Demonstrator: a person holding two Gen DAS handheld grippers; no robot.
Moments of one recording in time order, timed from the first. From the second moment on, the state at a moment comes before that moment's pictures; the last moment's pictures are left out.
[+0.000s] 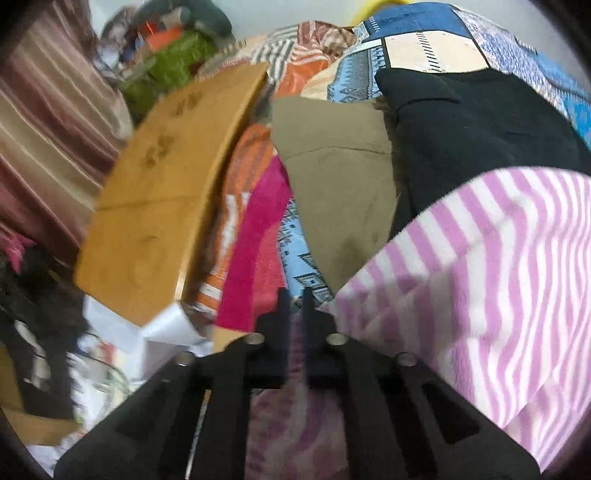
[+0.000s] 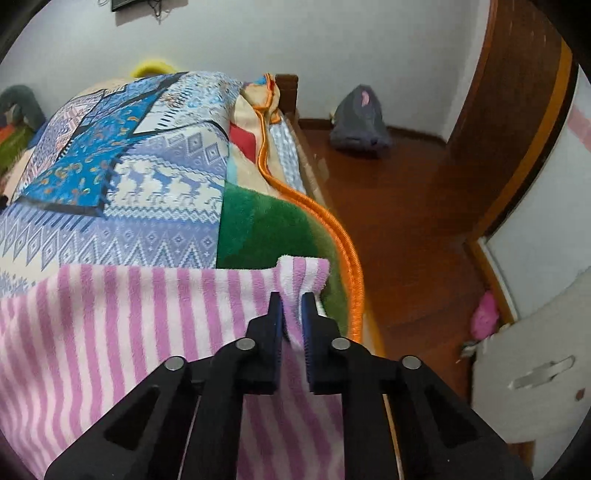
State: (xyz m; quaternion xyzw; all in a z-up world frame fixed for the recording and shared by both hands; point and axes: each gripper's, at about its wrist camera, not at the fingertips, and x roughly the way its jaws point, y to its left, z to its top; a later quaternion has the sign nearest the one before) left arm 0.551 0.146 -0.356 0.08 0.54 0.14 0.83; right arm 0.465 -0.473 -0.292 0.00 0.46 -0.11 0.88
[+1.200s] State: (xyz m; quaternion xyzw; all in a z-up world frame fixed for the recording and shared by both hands) left arm 0.504 0.123 -0.297 0.15 0.45 0.17 0.86; right arm 0.418 -0.510 -0.257 -0.01 0.41 -0.18 0.89
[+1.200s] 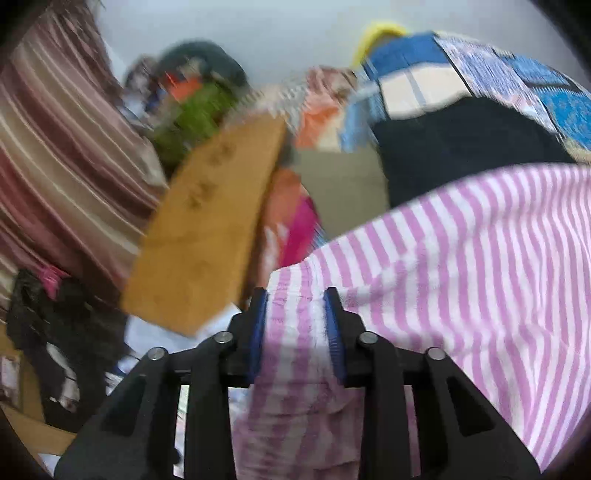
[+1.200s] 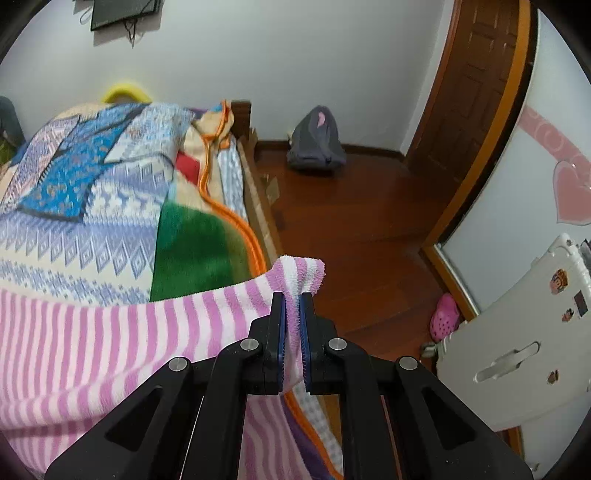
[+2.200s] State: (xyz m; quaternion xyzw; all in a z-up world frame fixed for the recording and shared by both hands) left arm 0.536 0.155 -0.360 0.07 0.55 0.15 0.82; right arm 0.337 -0.549 -0.313 0.21 0.52 -0.09 0.82
